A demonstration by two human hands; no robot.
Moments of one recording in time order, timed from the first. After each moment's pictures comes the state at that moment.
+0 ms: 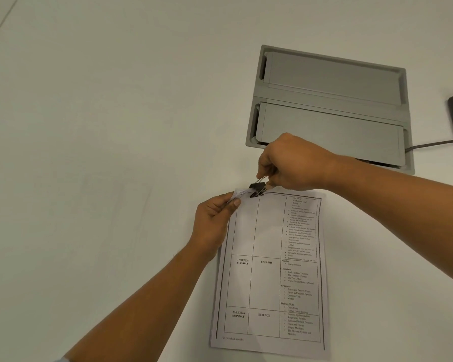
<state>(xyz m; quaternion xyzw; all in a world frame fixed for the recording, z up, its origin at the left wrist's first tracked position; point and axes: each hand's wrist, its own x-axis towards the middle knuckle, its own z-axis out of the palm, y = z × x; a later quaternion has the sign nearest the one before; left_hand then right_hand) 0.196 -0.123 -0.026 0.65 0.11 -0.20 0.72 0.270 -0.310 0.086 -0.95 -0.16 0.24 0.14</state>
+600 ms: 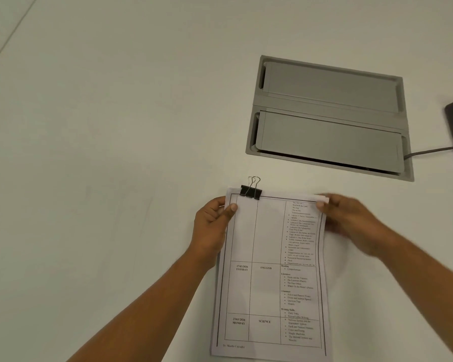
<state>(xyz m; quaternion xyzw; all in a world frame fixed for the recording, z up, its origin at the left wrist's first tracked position) 0.198 -0.121 -0.019 0.62 0.15 -0.22 0.73 0.165 -0.401 0.017 -0.69 0.28 0.23 0.63</state>
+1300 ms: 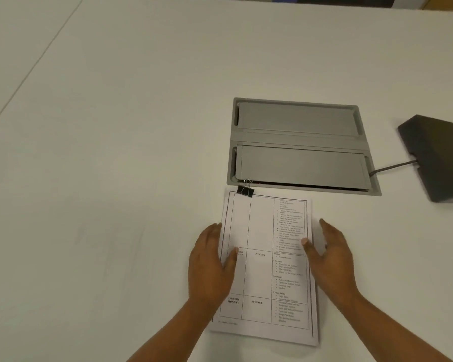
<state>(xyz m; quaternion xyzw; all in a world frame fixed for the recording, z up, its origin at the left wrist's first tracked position) 0.169 -0.134 -0.016 0.92 -0.05 -0.09 0.37 0.112 -0.368 -0.004 -0.86 0.34 -0.01 0.37</state>
